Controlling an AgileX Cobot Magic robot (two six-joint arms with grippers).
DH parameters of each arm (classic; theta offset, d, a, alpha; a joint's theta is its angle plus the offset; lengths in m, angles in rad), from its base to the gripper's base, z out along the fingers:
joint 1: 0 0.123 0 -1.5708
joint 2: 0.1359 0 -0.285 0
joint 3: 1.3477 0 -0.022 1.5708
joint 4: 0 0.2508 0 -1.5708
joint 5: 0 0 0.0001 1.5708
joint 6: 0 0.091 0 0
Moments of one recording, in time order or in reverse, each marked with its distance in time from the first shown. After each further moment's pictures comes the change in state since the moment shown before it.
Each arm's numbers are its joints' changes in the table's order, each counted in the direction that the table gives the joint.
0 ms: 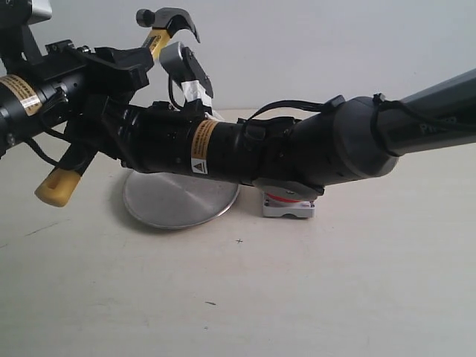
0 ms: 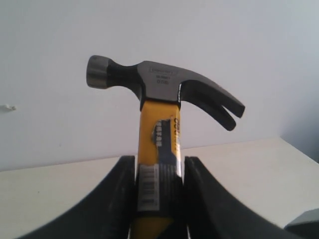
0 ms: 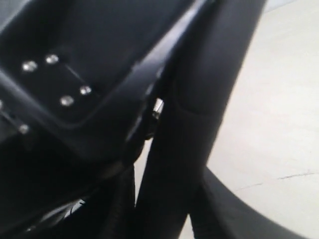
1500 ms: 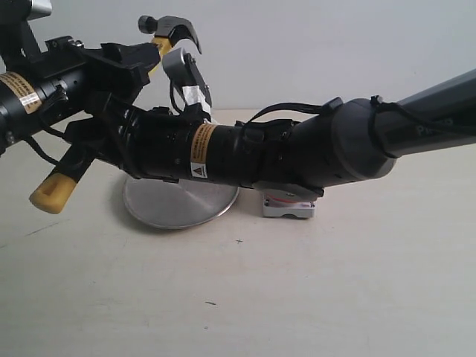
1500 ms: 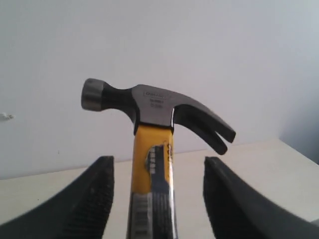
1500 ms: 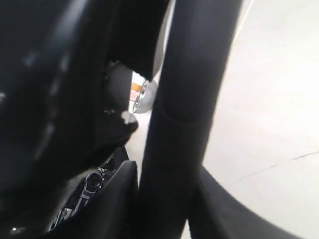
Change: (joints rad) left arm 0.002 -0.006 -0.002 0.000 -0.011 0.020; right arm 0.000 0.006 0.000 -0.029 -0.007 0.130
